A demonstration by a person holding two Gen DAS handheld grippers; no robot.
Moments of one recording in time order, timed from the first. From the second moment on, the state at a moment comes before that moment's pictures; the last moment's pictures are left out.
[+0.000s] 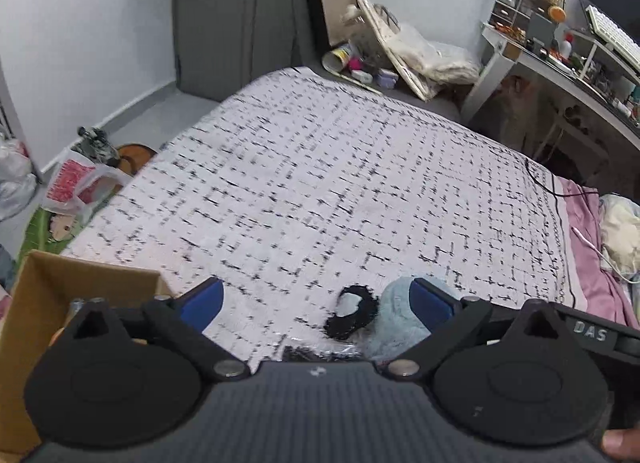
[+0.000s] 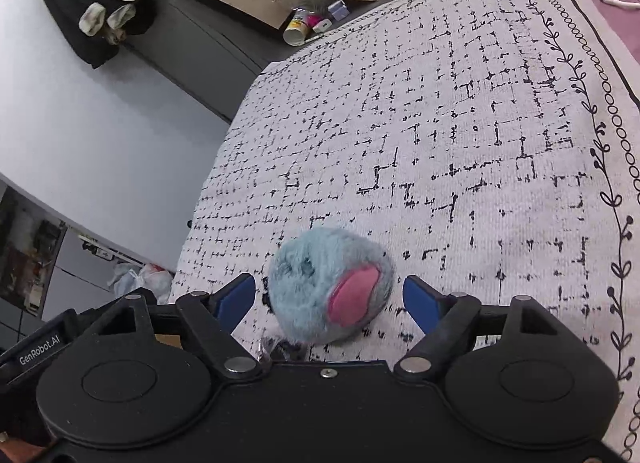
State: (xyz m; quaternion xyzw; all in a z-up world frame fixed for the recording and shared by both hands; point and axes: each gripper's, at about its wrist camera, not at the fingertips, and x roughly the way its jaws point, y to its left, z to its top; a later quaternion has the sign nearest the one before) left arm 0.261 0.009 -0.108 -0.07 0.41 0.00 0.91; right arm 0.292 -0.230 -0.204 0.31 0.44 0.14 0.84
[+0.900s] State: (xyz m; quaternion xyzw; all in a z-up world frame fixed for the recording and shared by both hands) left arm 0.278 -0.008 -0.157 -0.14 0.43 -0.04 0.89; right arm 0.304 -0.228 -0.247 0.36 0.48 0.14 0.79
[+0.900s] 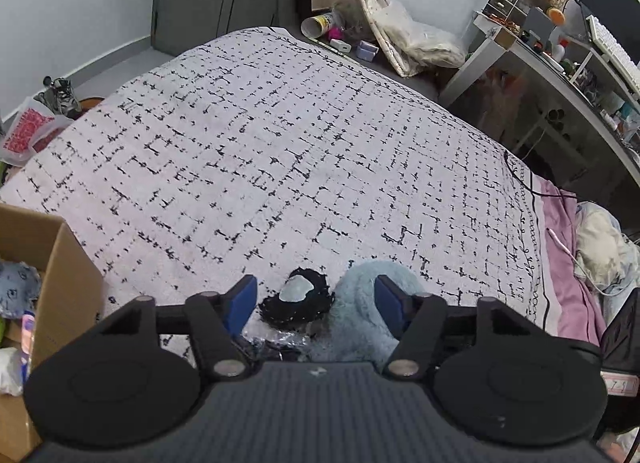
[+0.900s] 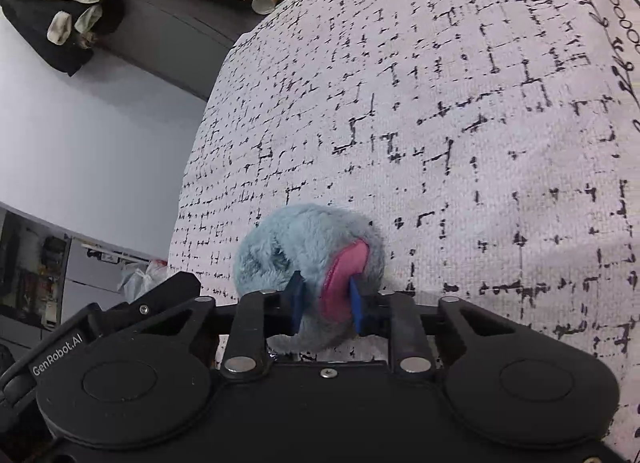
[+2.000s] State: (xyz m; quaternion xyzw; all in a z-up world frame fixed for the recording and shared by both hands) left arm 0.284 -0.032 -0.178 -0.16 0.44 -0.09 0.88; right arm 0.299 -0.225 -0.245 0.37 0.46 0.14 0.80
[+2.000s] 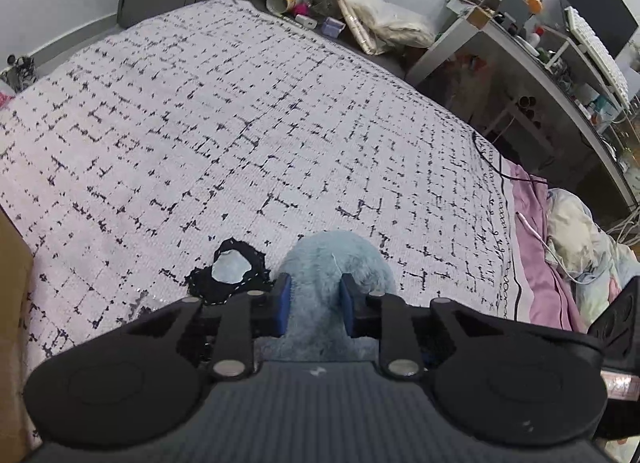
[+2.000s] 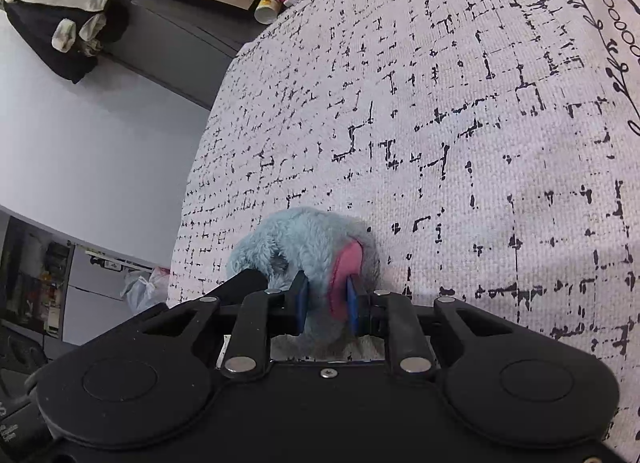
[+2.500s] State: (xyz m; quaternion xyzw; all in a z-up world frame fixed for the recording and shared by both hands) left arm 0.245 -0.022 -0.130 -0.17 0.41 -0.12 0.89; right arm 0.256 -0.224 -0.199 0.36 0.42 0.16 0.82
